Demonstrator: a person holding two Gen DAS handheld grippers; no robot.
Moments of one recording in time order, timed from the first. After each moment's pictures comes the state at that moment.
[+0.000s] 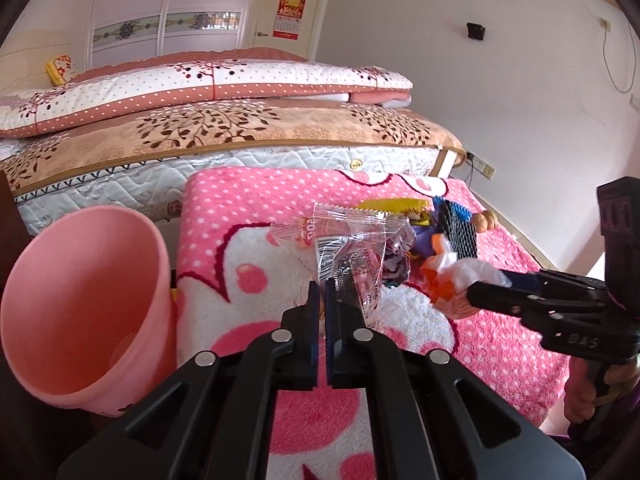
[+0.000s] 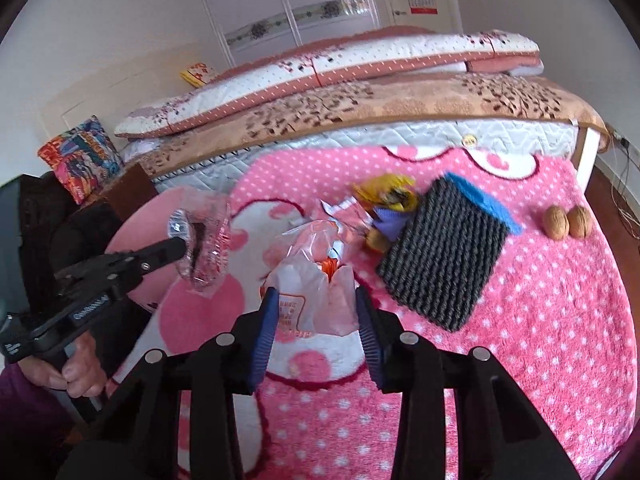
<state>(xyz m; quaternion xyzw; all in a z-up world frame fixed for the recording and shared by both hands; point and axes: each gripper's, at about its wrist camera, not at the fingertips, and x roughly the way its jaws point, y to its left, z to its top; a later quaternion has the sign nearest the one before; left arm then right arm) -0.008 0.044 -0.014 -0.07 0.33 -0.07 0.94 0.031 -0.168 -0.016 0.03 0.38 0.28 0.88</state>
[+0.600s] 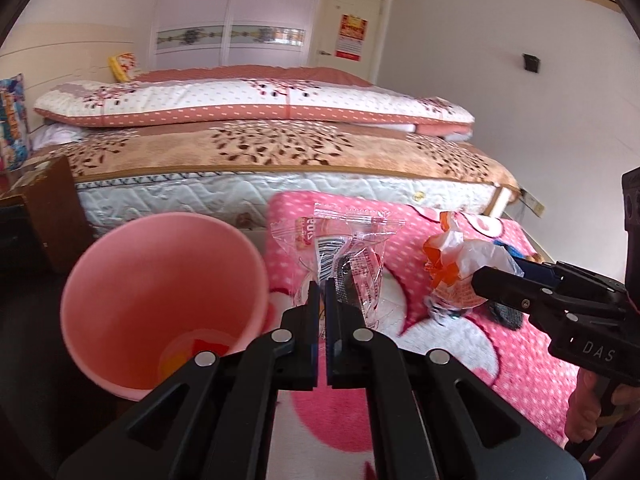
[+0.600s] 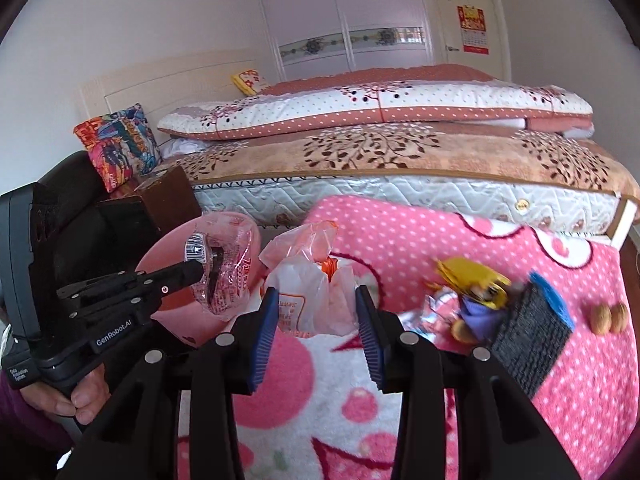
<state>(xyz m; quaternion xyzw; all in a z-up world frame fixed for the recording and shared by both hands) -0.025 0.088 0.009 -0.09 0.30 0.05 0.95 0.040 -0.085 0.020 -0.02 0.33 0.35 0.88</state>
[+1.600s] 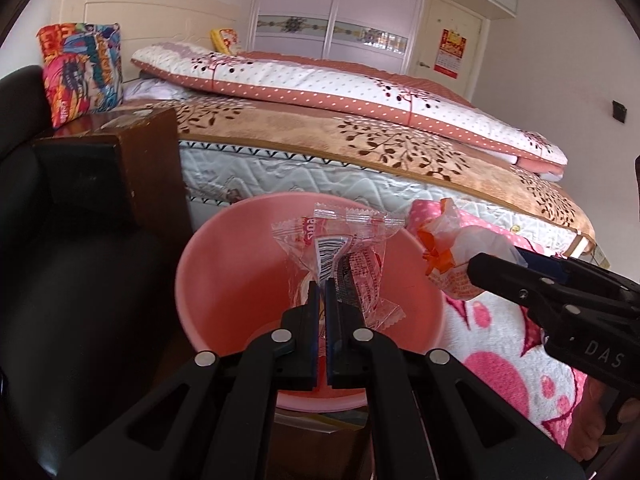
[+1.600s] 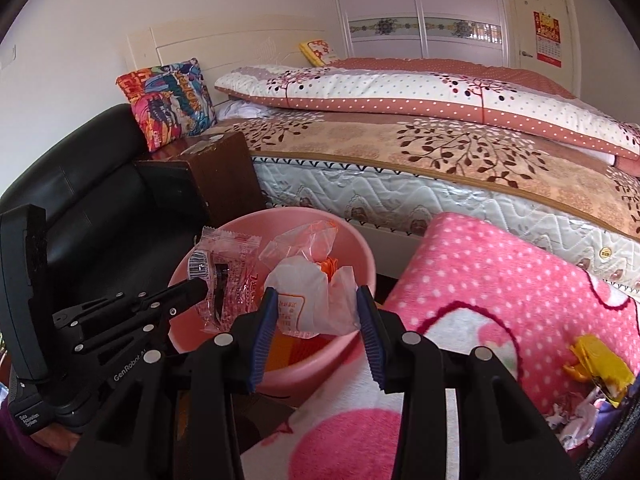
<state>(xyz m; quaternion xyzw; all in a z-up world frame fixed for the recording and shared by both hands) -0.052 0.192 -0.018 -0.15 0.30 0.20 0.92 0.060 0.069 0.004 -0.08 0.34 0.44 0.83</state>
